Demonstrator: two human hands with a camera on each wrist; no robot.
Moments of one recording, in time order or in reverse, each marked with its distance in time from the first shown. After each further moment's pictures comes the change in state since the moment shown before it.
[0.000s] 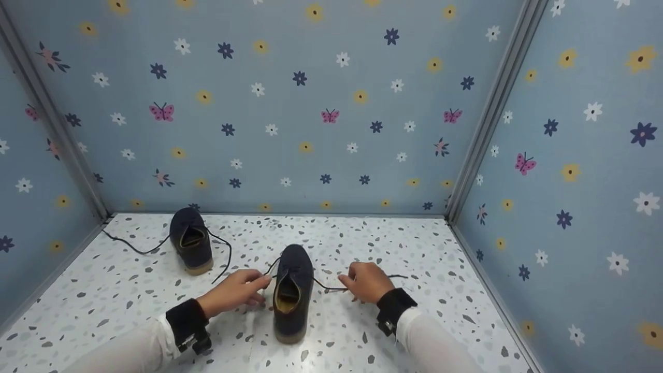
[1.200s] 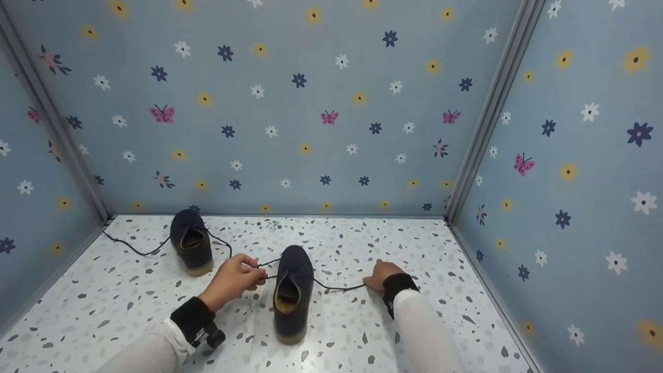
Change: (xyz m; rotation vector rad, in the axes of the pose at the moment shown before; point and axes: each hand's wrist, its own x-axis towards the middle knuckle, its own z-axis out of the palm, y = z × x) left_hand 0.018 -0.002 -0.001 -0.194 0.311 -0.039; right_hand 0.022 0.047 -0.015 -0.211 -0.290 0.435
